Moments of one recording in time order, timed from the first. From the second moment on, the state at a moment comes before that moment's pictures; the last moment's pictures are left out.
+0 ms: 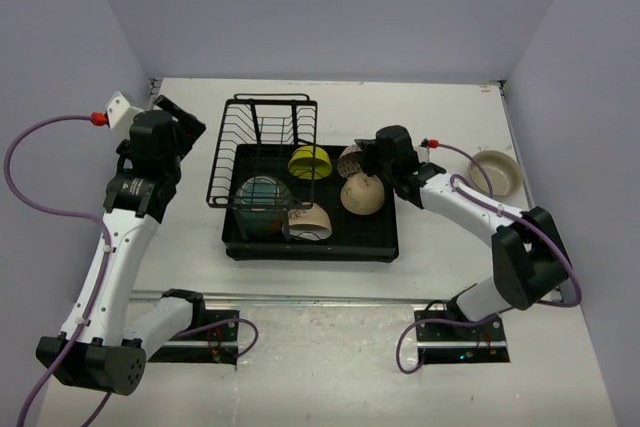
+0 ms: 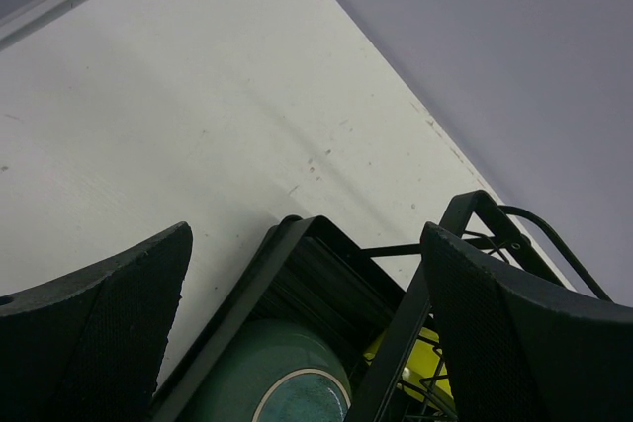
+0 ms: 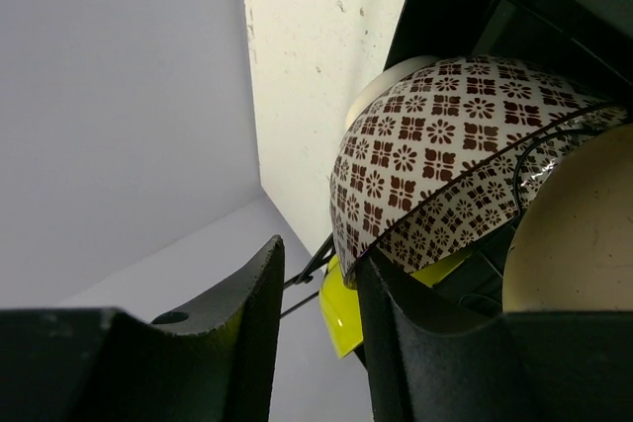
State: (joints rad) left arm -0.14 1.01 1.15 -0.56 -0.47 -0.82; right arm 0.54 1.50 0.98 -0.08 0.29 1.82
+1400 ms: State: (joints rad) left arm -0.11 0.97 1.10 -0.56 -0.46 -0.83; right arm 0.54 1.46 0.74 0.29 0.25 1.71
